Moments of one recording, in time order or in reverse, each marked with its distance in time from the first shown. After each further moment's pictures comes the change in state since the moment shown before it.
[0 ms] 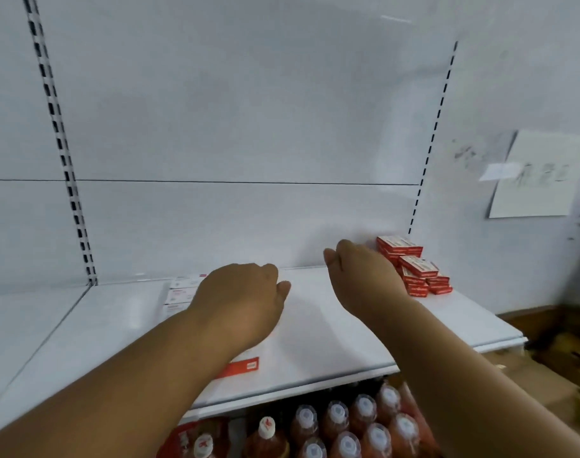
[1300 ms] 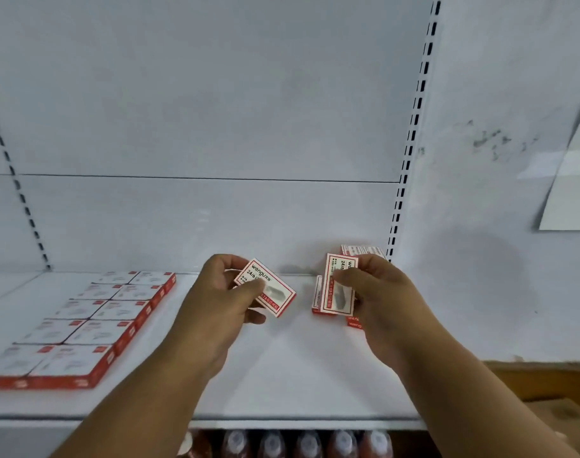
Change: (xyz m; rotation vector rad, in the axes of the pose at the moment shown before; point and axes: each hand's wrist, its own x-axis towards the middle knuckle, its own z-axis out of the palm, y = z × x) left_hand 0.080 0.162 0.052 -1.370 0.386 -0.640; right_hand 0.034 0.189 -0.002 1.562 -0.359 0.385
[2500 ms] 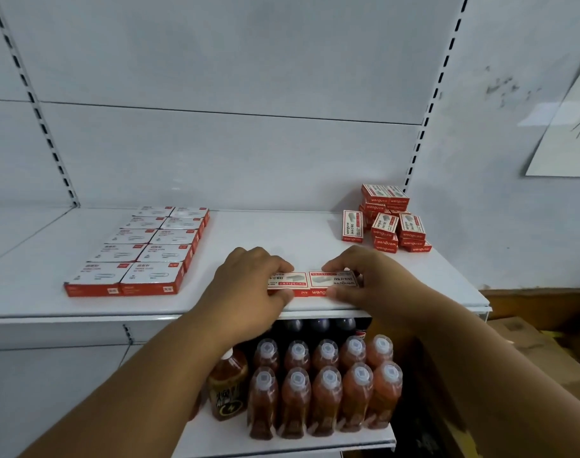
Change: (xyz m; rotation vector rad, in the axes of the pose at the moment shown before) left_hand -0.040 -0.043 -0.089 1.053 -0.374 0.418; right_hand -0.068 0.039 0.035 -1.198 -0.307 -0.251
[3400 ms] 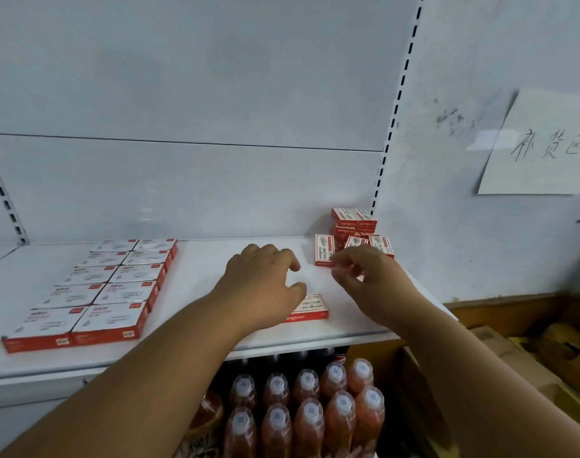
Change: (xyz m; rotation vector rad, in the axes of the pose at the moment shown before) left_hand 0.057 0.042 -0.007 0.094 -0.081 0.093; right_hand 0.009 0.022 -0.019 -0.101 0.359 0.112
